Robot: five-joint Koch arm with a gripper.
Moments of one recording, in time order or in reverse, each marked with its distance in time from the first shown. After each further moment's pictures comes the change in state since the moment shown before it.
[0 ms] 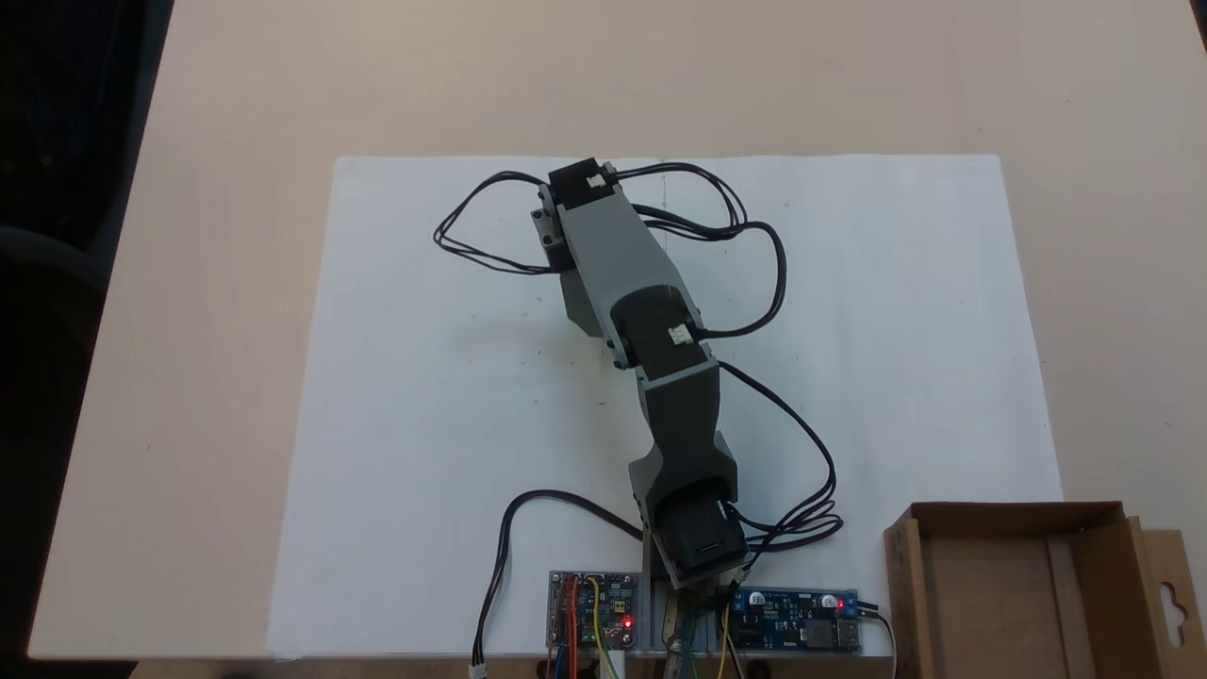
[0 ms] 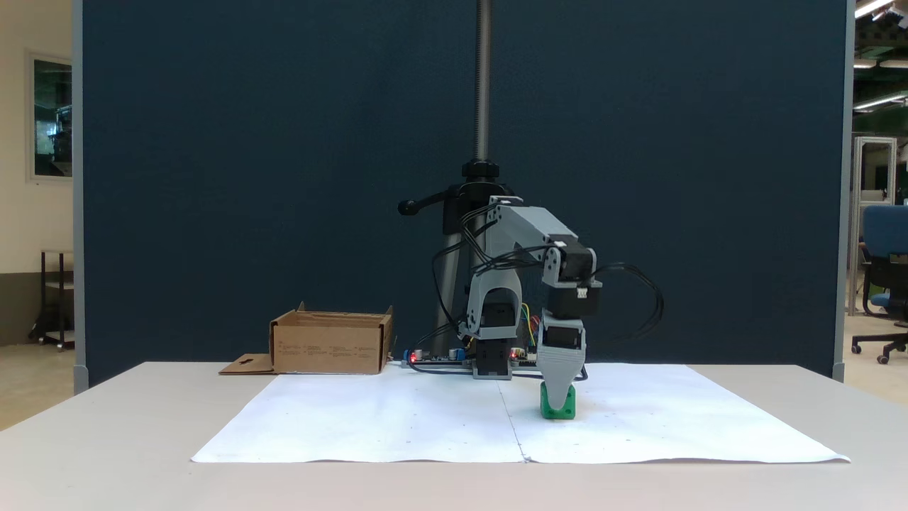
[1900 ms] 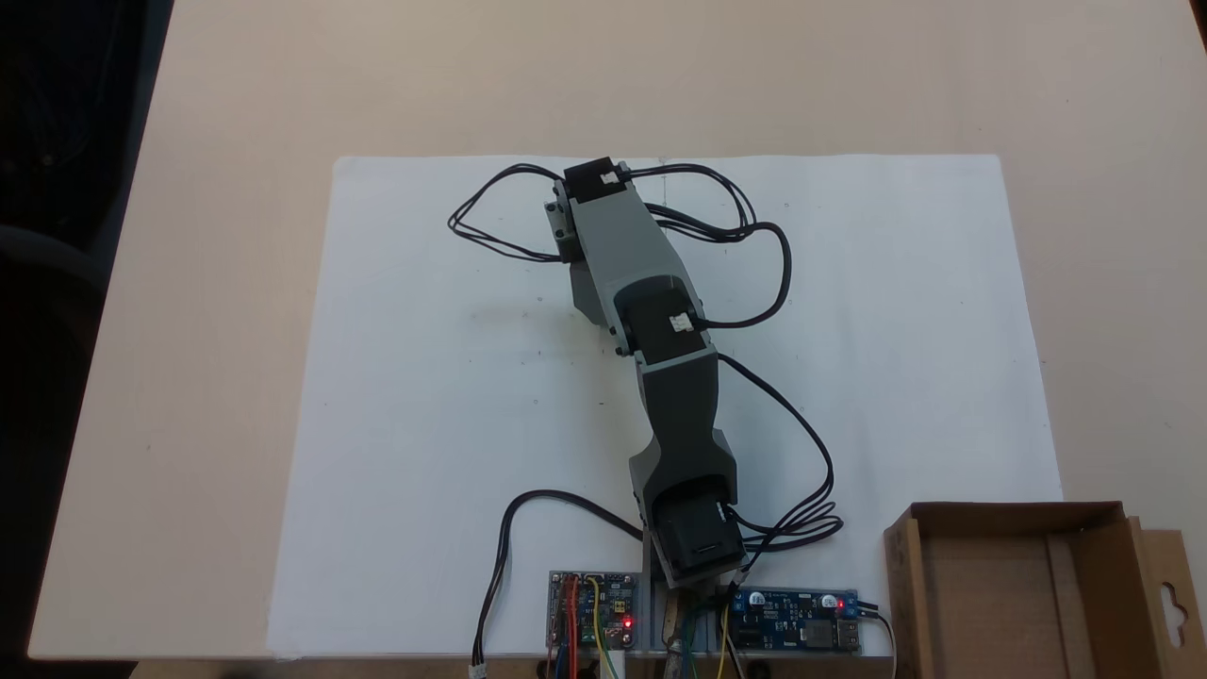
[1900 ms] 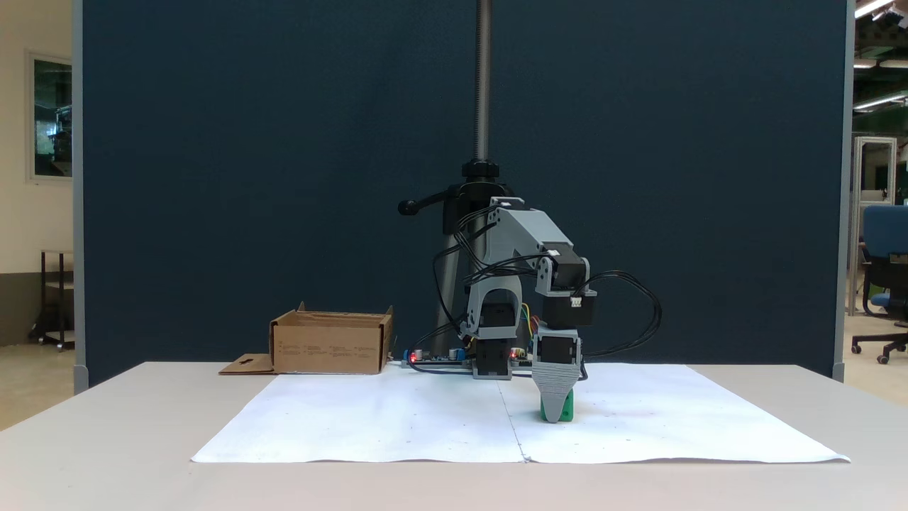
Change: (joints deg) arm 3.1 -3.2 -0.1 -6.2 0.0
